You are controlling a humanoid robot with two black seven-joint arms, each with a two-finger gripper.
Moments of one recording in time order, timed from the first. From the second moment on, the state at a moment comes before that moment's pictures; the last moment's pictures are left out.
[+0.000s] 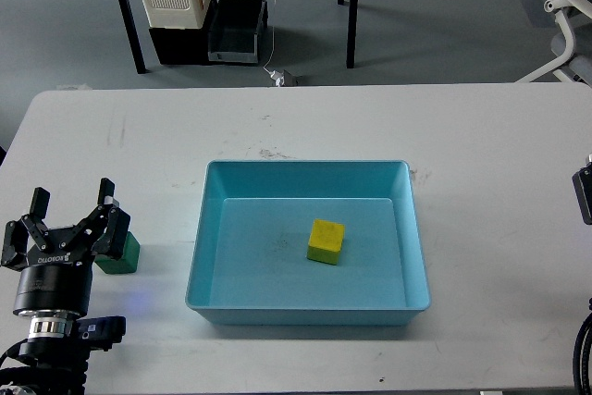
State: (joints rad) left arm 0.39 -0.01 -1.49 -1.65 -0.44 -0.49 0.01; right arm -0.28 0.00 1.71 1.70 0.12 0.49 0.02
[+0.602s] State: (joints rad) left arm 0.38 -0.01 -1.54 -1.65 -0.45 -0.49 0.00; right arm -0.34 0.00 1.59 1.69 0.16 0.49 0.03
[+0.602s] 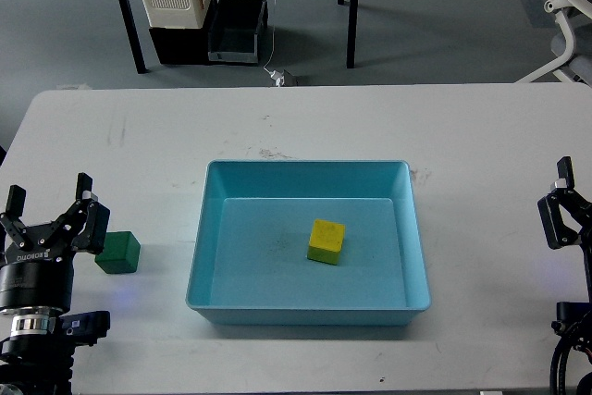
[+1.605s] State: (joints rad) left arm 0.19 0.03 -1.73 -1.53 -0.51 -0.49 0.03; right arm -0.38 0.00 1.35 1.70 0.02 0.49 -0.03
